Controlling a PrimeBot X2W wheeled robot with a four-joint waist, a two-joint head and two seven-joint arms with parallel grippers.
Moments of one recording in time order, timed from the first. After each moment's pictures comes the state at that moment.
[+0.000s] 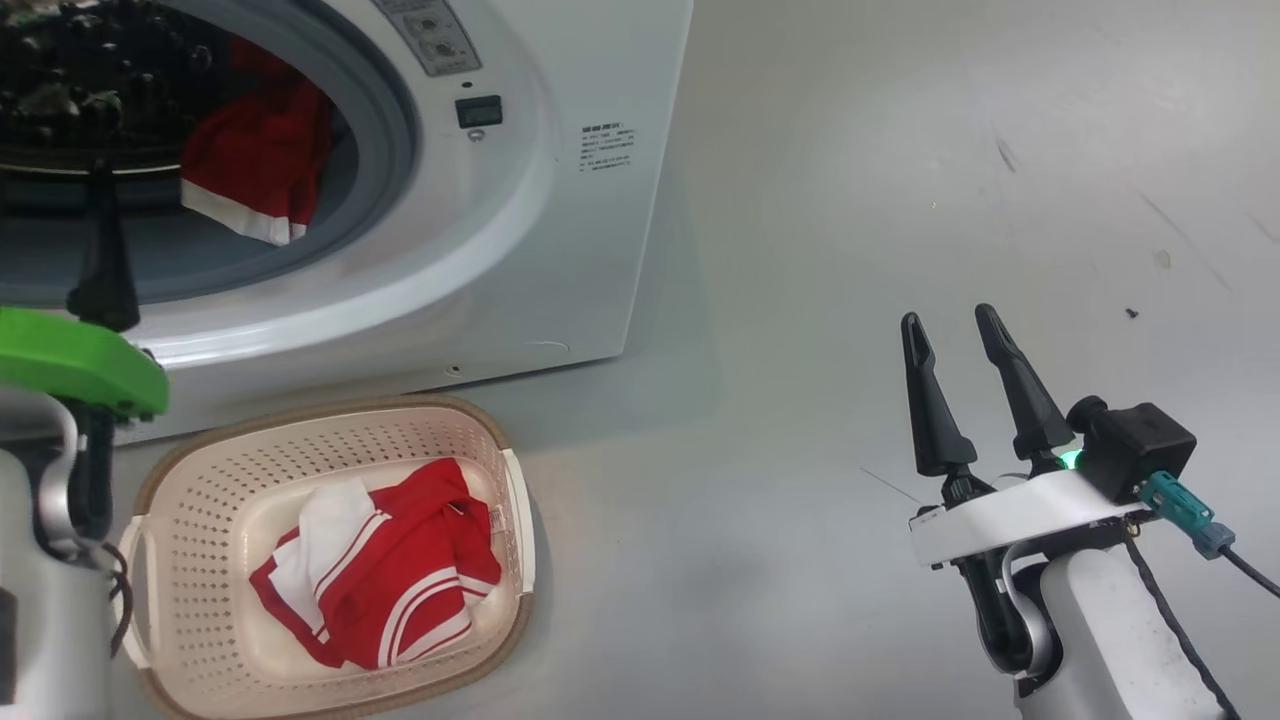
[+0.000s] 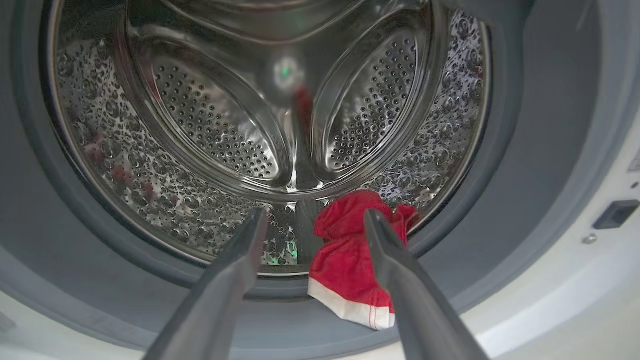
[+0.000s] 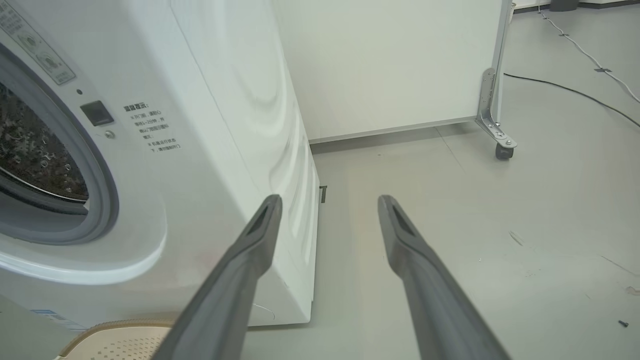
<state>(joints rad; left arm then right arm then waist) -0.44 0.21 0.04 0.17 -0.35 -0.05 0.03 -0.17 -0.09 0.26 0.14 0.45 0.12 -0.25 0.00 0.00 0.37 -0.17</state>
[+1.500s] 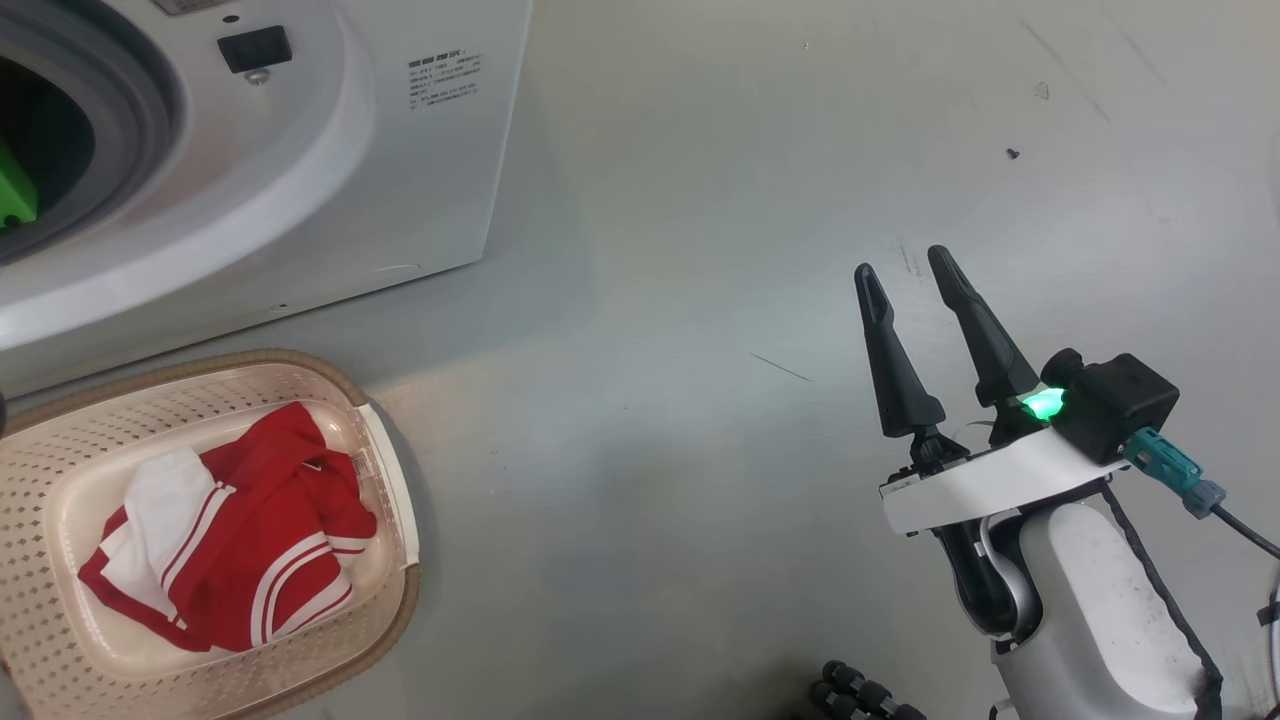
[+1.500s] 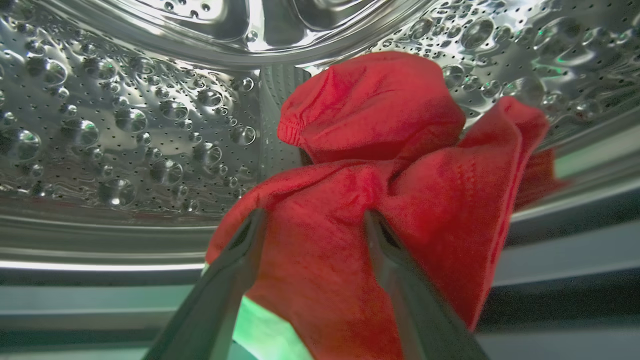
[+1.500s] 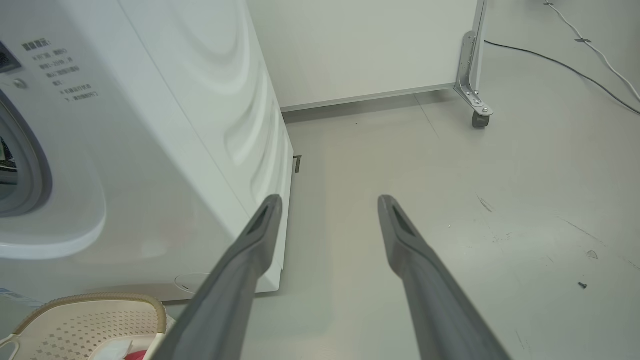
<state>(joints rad) -0.93 0.31 -0.02 0.64 -0.33 -0.04 0.33 -0.26 -0.07 0.28 0.12 0.45 0.12 -0.25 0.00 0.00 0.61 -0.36</state>
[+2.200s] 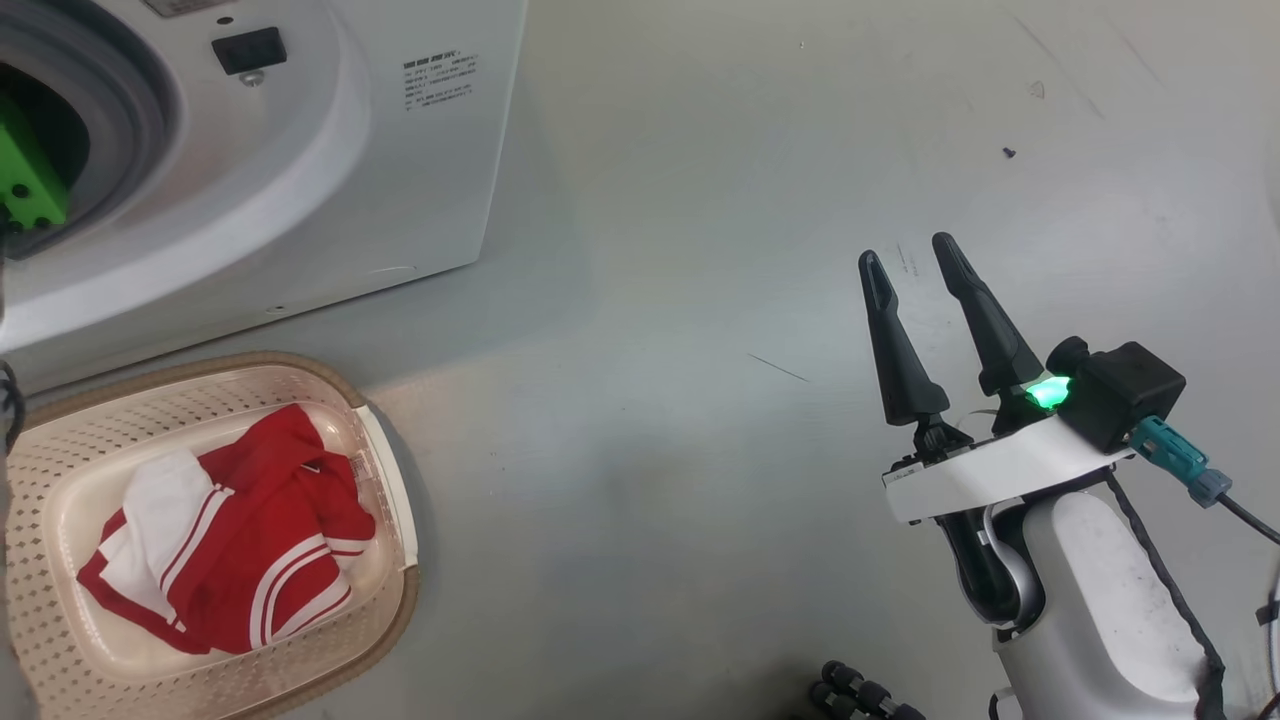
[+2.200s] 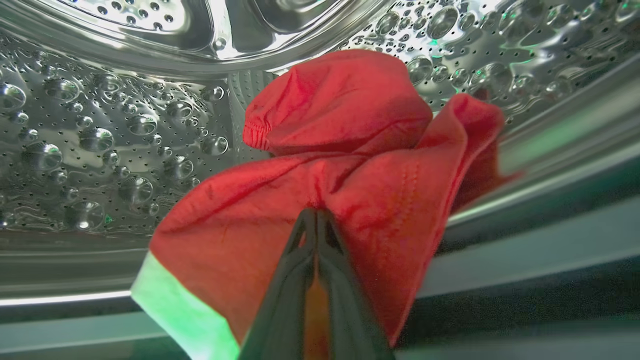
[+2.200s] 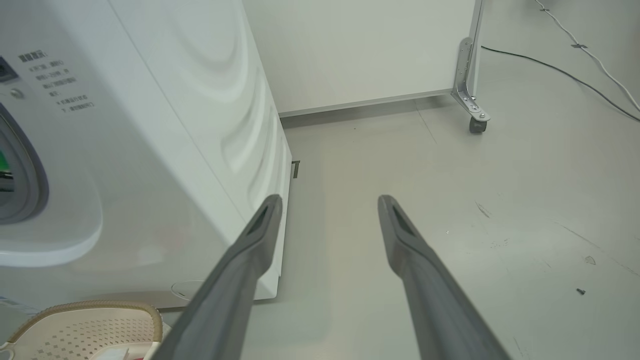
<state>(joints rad) -0.98 0.30 -0.06 0.74 -0.31 -0.08 0.25 -0.28 -0.06 0.27 0.13 0.45 0.12 -0.25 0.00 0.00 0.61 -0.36</state>
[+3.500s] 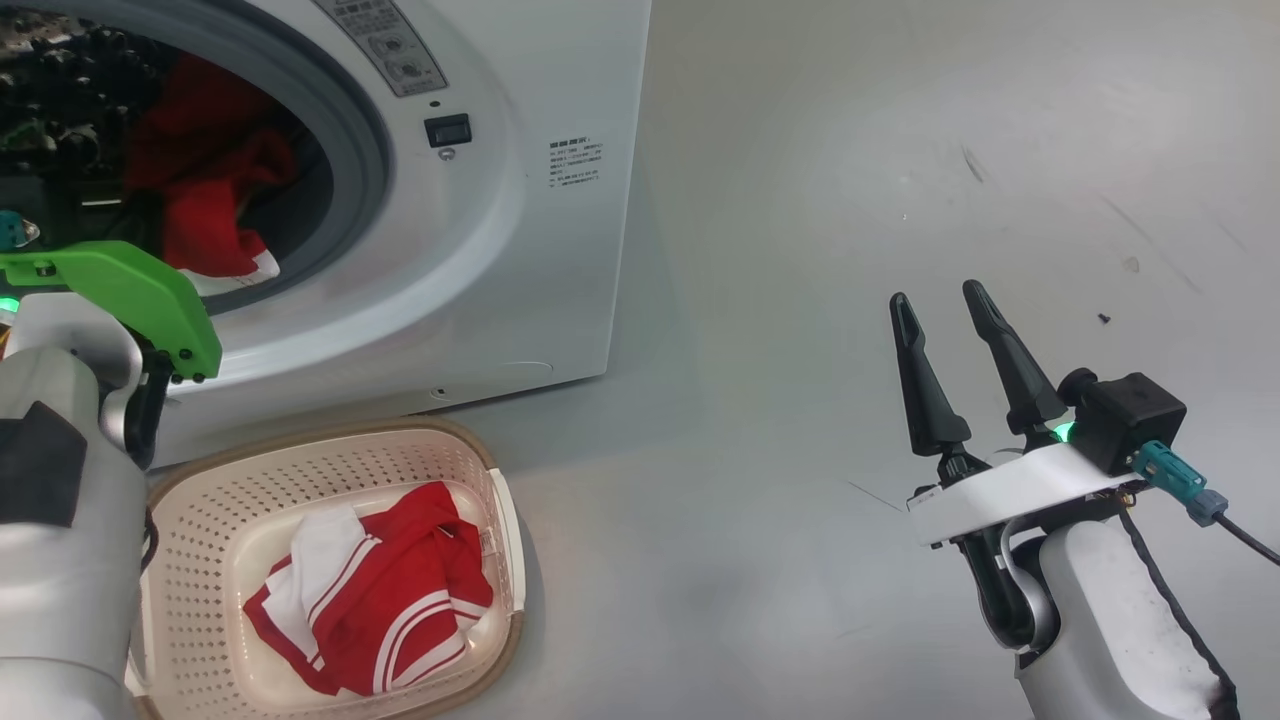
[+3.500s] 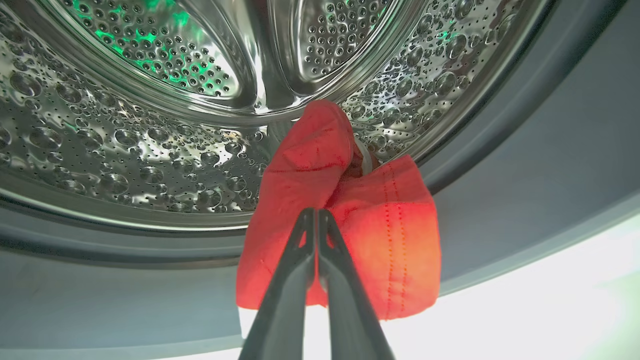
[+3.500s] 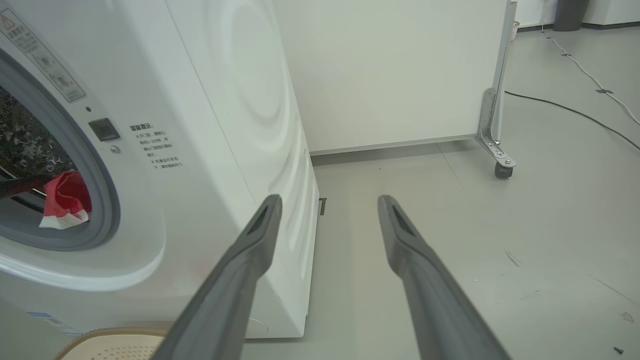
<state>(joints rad) -0.85 0.21 -0.12 0.93 -0.32 -0.12 -0.02 -0.25 -0.09 0.25 0.20 0.43 0.12 -0.25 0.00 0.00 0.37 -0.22</state>
